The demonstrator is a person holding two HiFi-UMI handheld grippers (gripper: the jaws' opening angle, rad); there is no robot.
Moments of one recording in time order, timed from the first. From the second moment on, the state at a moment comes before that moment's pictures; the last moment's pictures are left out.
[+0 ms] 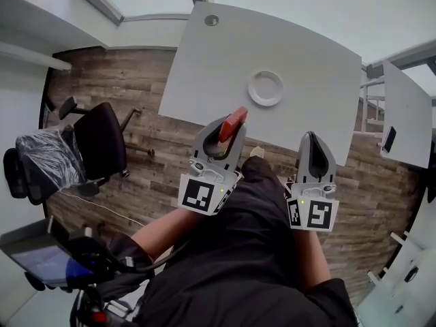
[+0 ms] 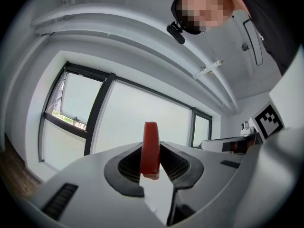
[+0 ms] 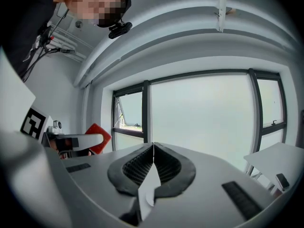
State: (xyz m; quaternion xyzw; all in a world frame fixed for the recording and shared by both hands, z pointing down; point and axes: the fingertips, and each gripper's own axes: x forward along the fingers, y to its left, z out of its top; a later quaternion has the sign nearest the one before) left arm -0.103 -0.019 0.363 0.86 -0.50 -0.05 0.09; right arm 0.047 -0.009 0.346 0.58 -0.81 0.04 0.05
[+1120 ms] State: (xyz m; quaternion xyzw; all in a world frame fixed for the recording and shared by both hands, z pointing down) left arm -0.044 -0.121 0.440 0.86 -0.48 0.05 0.15; right arm 0.056 -0.102 0.331 0.55 -0.83 0.03 0.03
